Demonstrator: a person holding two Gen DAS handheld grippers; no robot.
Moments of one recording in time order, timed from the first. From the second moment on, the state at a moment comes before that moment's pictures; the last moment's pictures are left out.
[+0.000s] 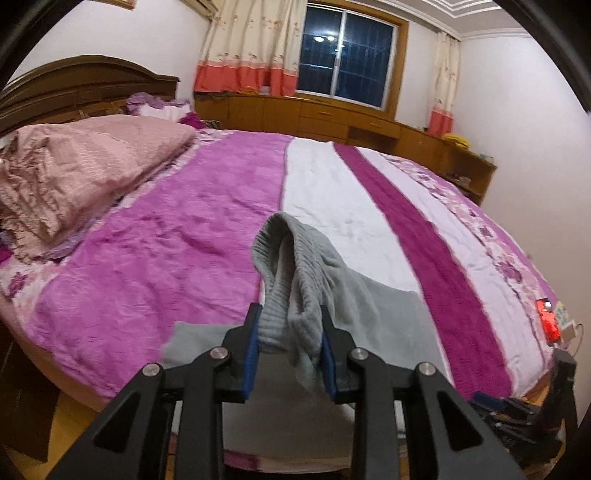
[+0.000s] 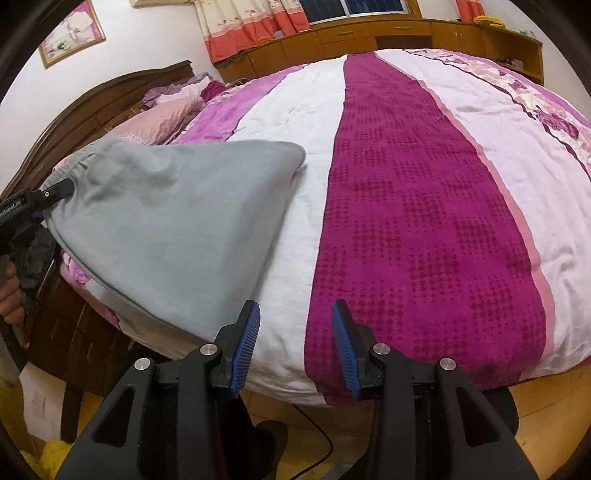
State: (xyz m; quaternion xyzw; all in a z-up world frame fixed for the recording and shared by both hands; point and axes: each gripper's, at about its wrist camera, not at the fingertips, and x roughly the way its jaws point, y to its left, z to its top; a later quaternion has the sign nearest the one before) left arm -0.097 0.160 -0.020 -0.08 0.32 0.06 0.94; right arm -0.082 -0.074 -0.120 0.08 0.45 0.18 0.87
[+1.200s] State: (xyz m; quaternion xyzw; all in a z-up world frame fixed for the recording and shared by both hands) left arm -0.142 0.248 -0.103 -0.11 0.40 0.11 0.90; right arm -0.069 -0.029 -0.111 0.00 0.47 0.19 0.86
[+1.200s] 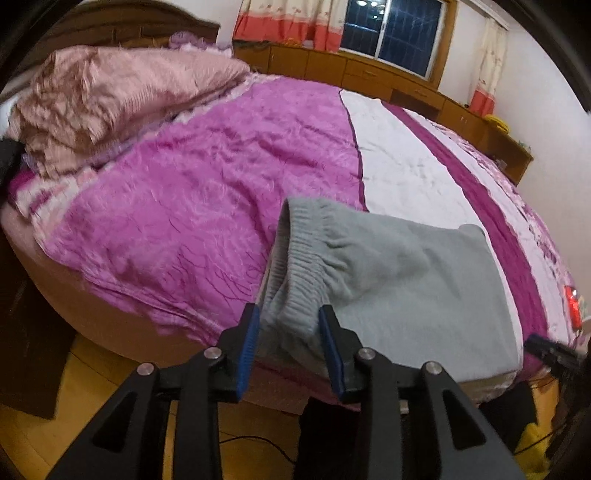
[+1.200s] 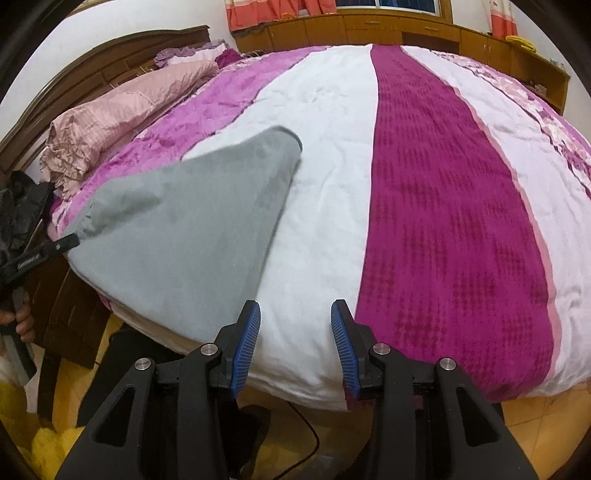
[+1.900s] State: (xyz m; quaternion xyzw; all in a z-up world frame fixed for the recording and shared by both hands) left arm -0.042 0.230 -0.127 -0.06 0.41 0.08 0.90; right arm 0.006 0.035 -0.105 0.01 0.47 0.22 0.85
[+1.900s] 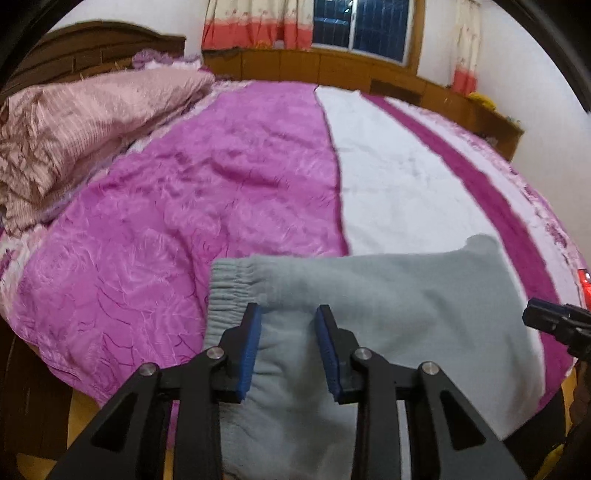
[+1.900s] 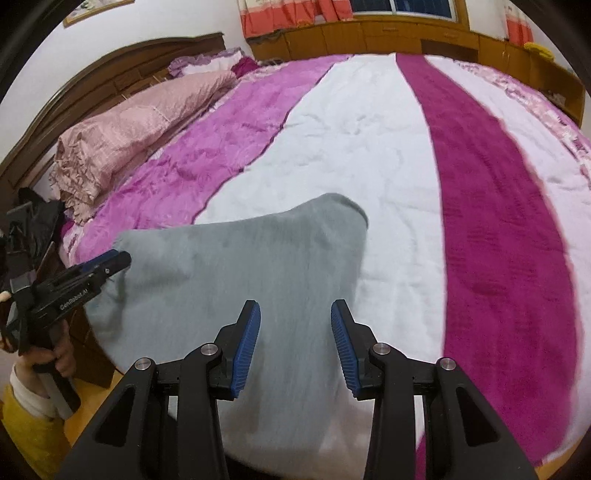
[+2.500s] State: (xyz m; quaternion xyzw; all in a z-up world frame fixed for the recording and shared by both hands) left arm -0.086 0.227 -0.100 -0.07 0.41 0.06 0.91; right arm -0.013 0.010 -0.118 0.06 0.49 0.22 0.84
